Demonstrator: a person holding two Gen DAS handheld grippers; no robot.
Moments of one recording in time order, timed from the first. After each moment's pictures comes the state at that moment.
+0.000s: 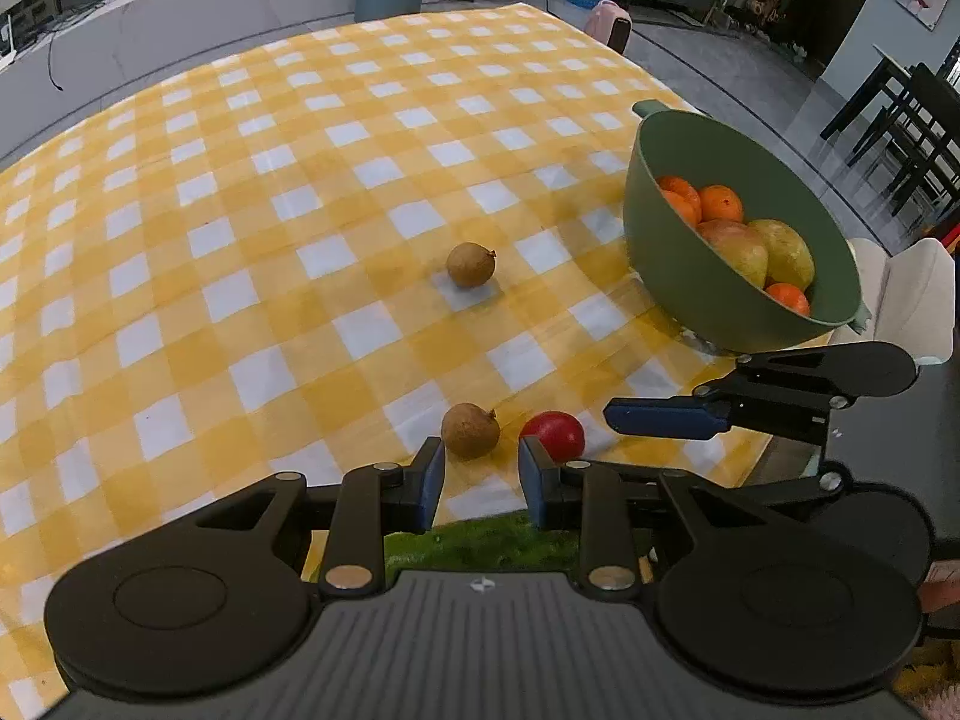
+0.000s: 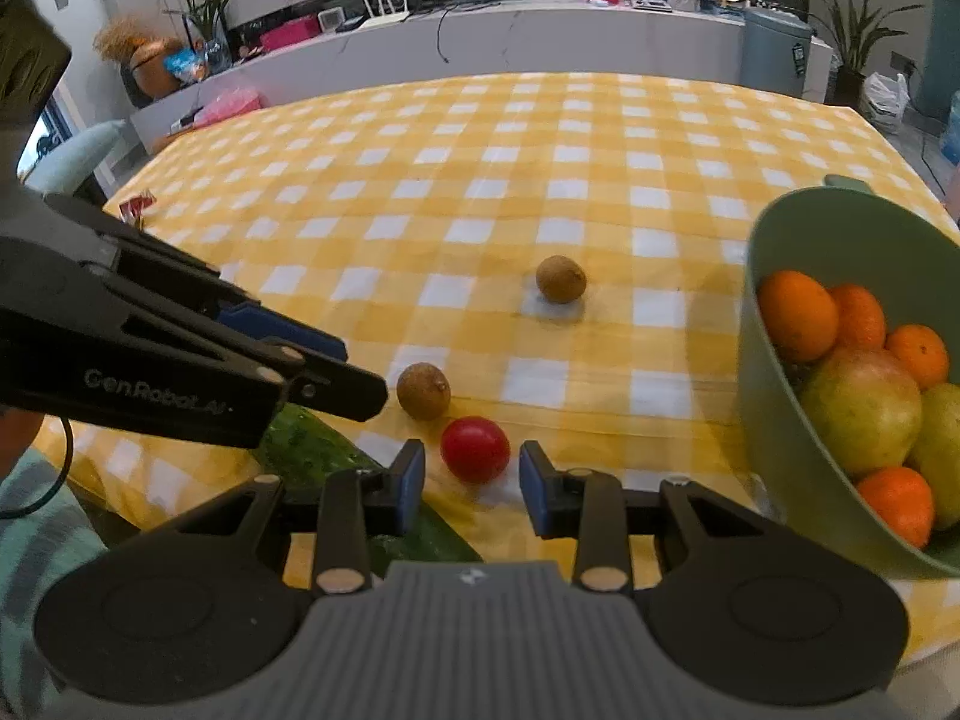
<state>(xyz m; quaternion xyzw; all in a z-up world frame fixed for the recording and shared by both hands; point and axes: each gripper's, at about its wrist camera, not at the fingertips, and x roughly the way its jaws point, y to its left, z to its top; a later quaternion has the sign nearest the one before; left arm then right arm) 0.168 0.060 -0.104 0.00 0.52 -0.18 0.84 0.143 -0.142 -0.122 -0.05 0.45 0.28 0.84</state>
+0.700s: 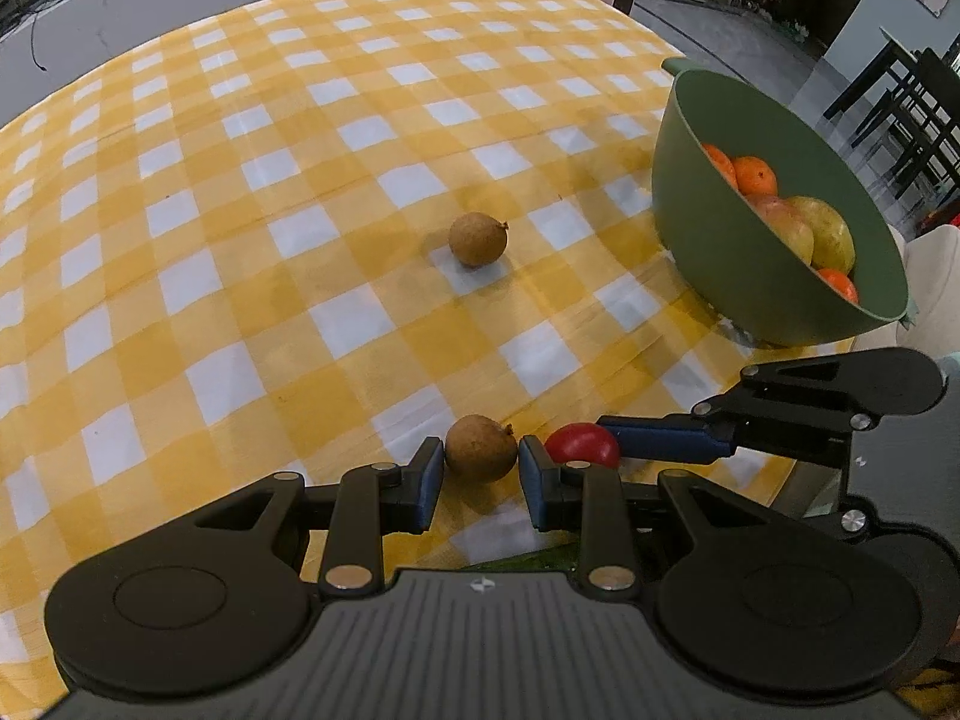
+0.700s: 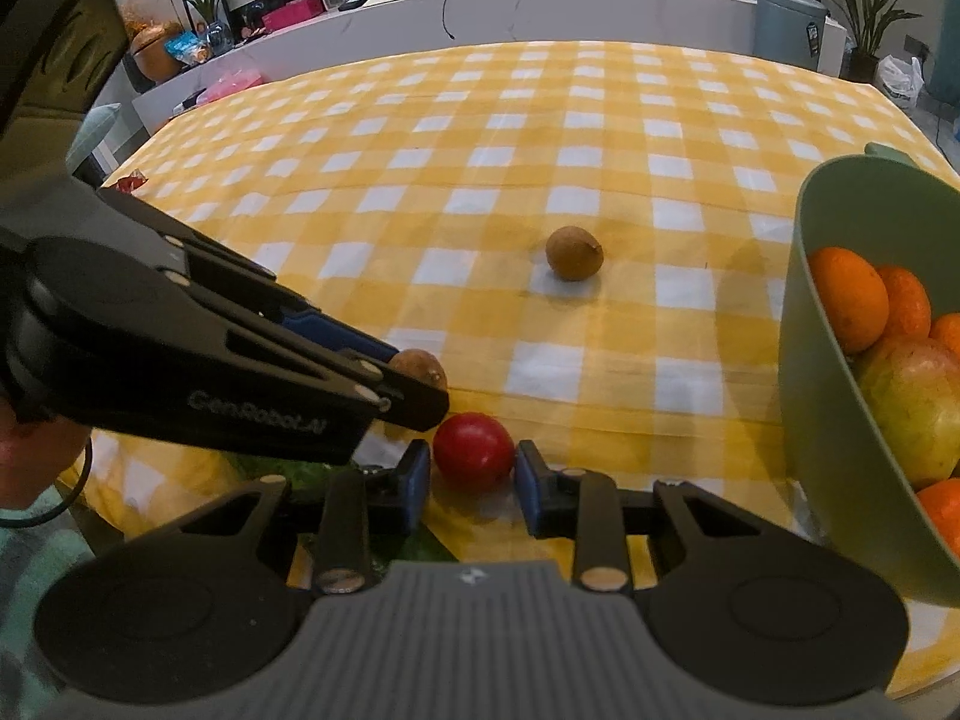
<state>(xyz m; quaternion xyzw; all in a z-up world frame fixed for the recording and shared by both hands) 0.191 0.052 -0.137 0.01 0.54 -0.19 0.82 0.156 -0.134 -0.142 -0.05 0.47 0.29 0.83</state>
